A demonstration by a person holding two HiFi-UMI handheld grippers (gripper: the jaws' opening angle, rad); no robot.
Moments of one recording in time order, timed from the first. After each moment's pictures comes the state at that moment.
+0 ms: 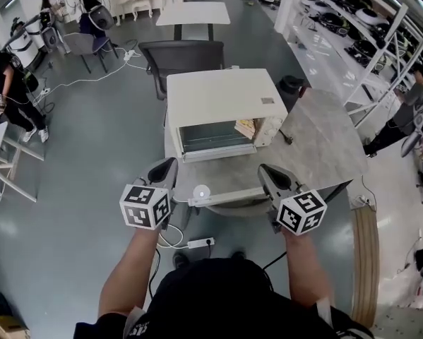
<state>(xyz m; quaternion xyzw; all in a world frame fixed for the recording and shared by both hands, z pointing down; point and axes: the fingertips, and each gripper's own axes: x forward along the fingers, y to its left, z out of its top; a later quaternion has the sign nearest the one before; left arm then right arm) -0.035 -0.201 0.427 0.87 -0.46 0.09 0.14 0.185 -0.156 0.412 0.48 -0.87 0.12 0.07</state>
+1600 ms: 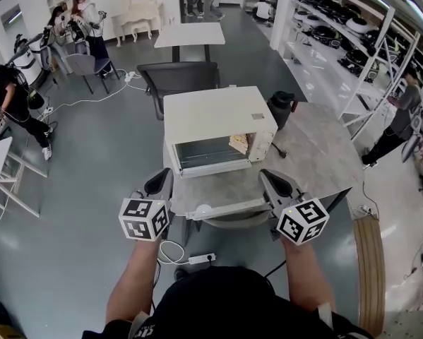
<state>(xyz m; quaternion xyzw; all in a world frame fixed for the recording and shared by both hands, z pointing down) -0.029 -0.190 0.391 0.86 -0.49 0.07 0.10 0.200 -0.141 0.357 0.49 -0.87 0.08 0.01</state>
